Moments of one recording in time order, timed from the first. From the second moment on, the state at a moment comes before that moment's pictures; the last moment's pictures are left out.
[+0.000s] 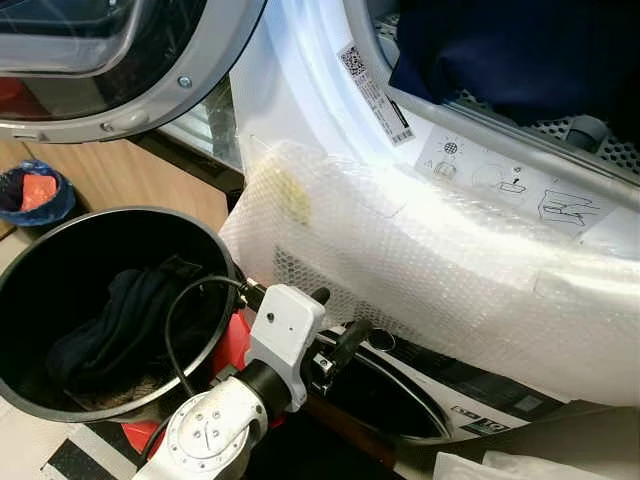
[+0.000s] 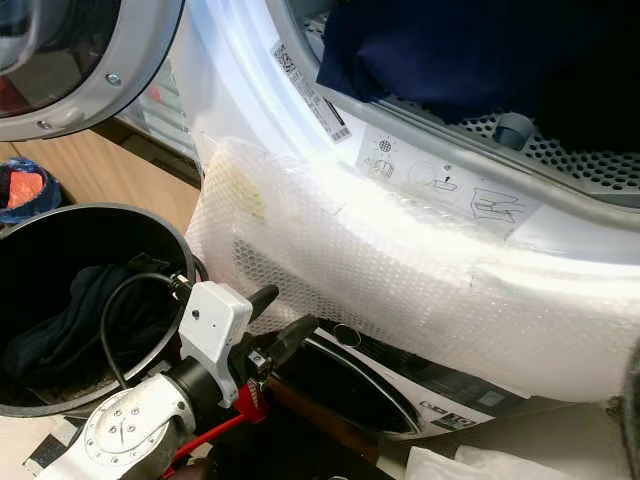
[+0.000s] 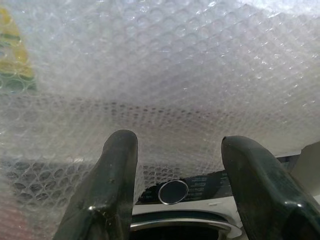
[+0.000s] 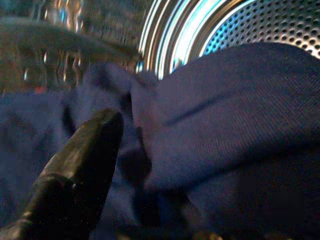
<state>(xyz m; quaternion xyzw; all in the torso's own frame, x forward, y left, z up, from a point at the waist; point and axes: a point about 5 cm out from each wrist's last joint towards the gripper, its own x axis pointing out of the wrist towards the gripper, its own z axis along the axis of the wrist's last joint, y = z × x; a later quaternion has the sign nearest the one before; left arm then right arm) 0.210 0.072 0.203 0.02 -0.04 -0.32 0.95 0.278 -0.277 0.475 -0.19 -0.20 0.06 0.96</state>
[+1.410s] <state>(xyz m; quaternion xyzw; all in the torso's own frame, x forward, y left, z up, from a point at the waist) 0.215 0.065 0.205 0.00 -0.04 -0.34 0.94 0.220 -0.201 0.400 -0.12 -0.18 0.27 0.94</state>
